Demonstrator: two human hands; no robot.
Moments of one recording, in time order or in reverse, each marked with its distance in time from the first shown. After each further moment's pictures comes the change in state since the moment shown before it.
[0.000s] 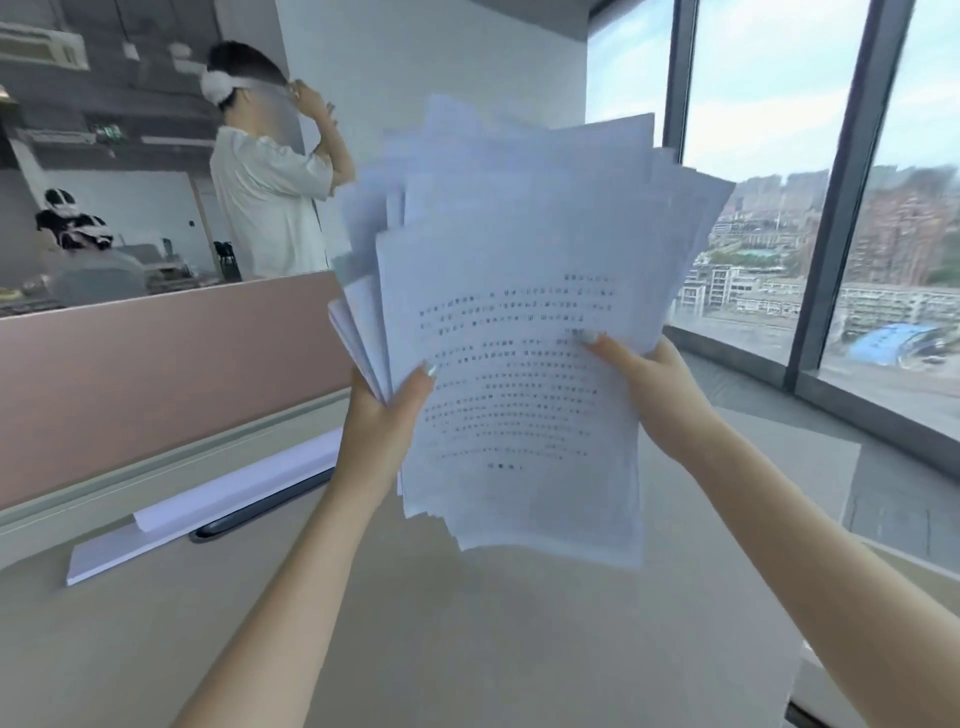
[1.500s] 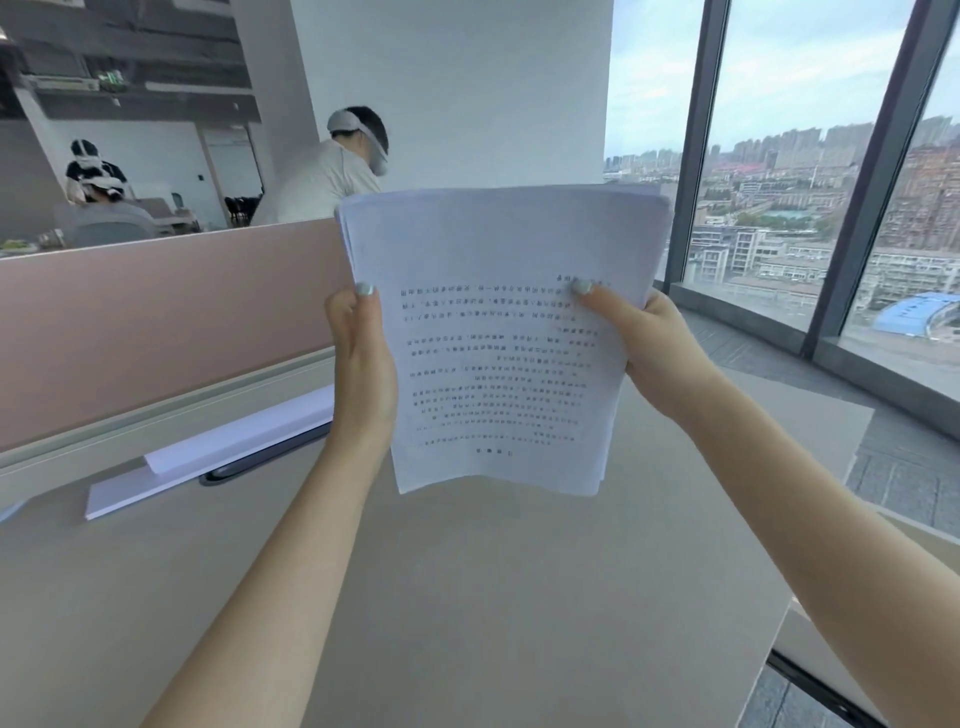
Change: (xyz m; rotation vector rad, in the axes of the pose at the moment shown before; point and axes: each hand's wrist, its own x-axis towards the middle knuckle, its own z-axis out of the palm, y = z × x) left_hand -0.008 0.014 0.011 -0.047 0.177 -0.009; right_hand -0.001 0.004 0.002 0.001 -0.081 0.045
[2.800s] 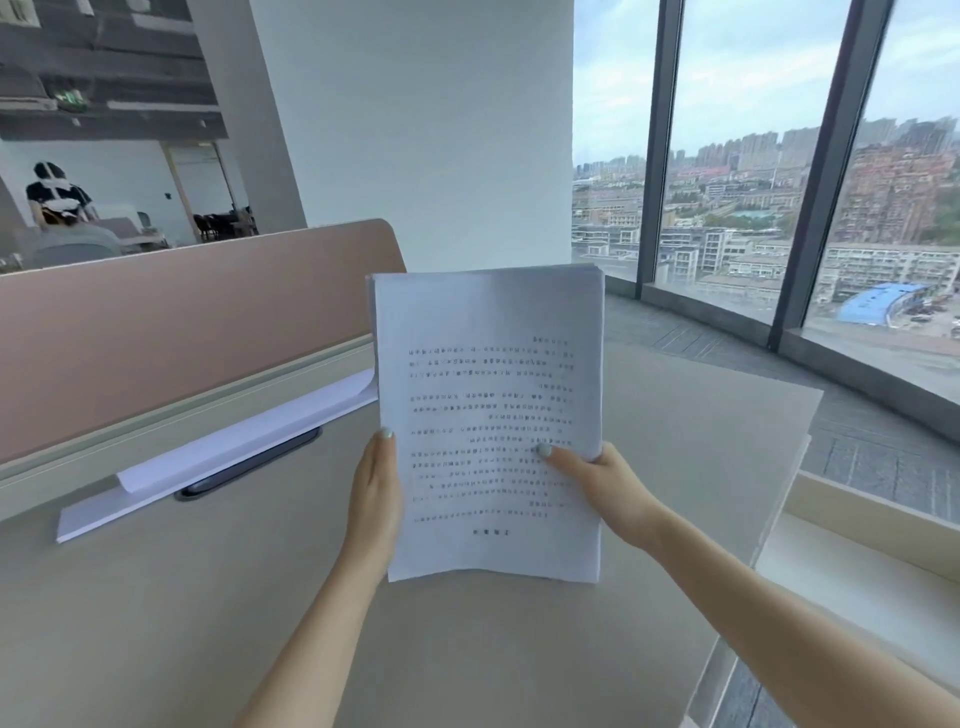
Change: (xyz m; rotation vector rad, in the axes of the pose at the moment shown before) left_hand -0.073 -0.072 -0.012 0.157 -0.130 -0.223; right_hand -0.080 0.092 -0.018 -0.077 -0.047 0.339
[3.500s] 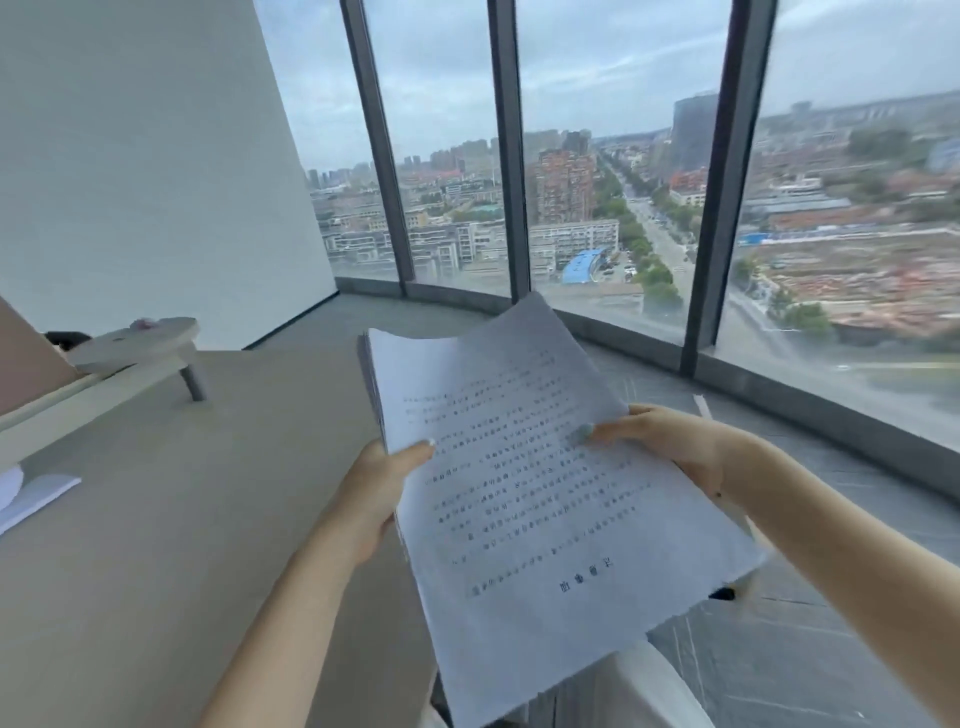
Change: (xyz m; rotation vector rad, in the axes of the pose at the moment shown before) left_hand -0.065 0.049 0.202 -0.033 -0.807 -0.283; right_hand -0.188 -0.050 -0.211 0.088 0.254 0.352
